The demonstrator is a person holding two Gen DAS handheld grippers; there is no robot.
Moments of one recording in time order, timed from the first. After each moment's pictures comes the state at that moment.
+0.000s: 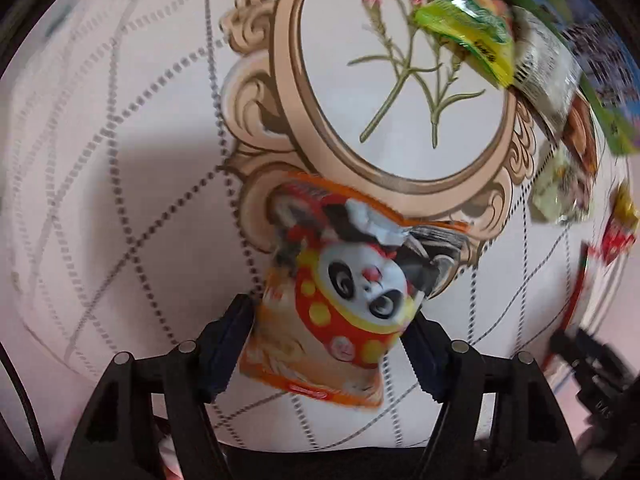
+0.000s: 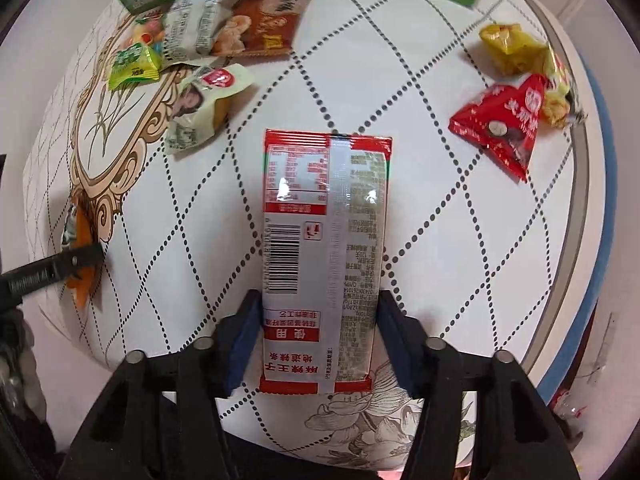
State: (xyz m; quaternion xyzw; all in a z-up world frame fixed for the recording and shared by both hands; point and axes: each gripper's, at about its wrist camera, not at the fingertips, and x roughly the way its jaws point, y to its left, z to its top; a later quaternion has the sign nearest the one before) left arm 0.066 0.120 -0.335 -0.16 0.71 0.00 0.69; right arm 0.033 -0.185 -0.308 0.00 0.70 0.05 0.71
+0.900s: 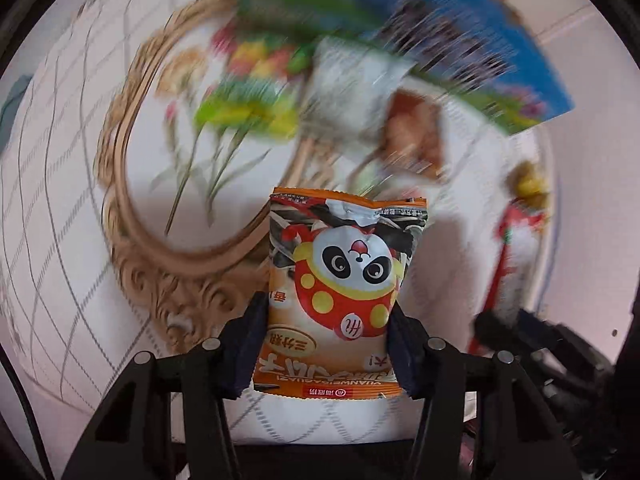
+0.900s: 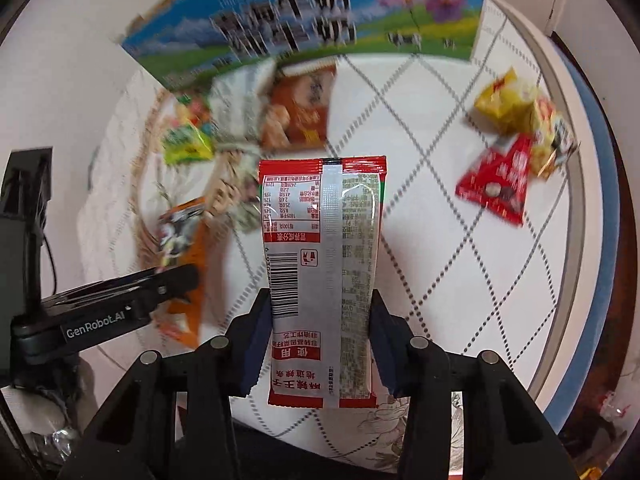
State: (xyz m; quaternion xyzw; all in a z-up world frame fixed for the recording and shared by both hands) left arm 0.100 -0.007 -0.226 -0.12 0.66 -0.10 0.74; right arm 0.076 -0.178 -0.224 0.08 0.64 0.10 0.76
